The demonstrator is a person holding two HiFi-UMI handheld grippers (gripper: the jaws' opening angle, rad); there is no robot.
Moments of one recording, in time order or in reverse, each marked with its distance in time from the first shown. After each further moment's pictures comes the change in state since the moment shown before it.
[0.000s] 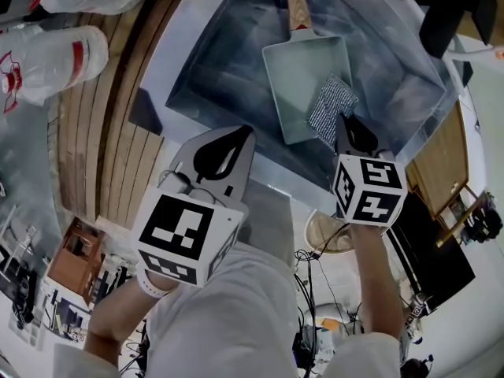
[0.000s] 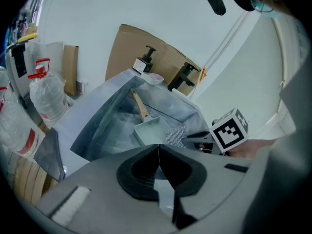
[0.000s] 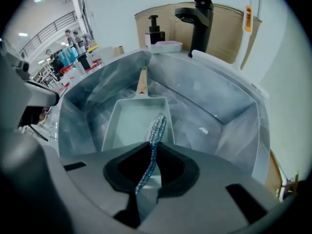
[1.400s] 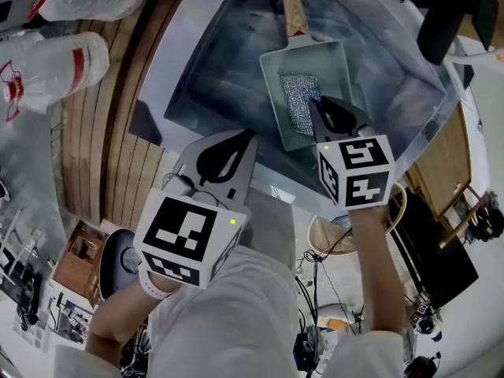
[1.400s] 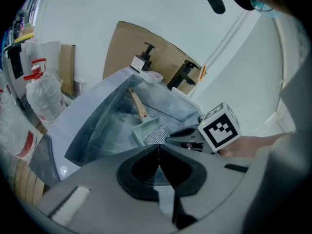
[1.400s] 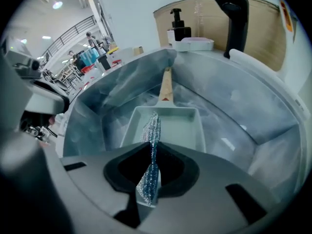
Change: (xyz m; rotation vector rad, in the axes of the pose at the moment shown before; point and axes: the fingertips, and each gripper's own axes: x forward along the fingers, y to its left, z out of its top) left arm 0.011 0.000 0.006 0.012 0.022 -0.009; right arm 0.034 0.045 0.035 -0.127 -0.024 0.215
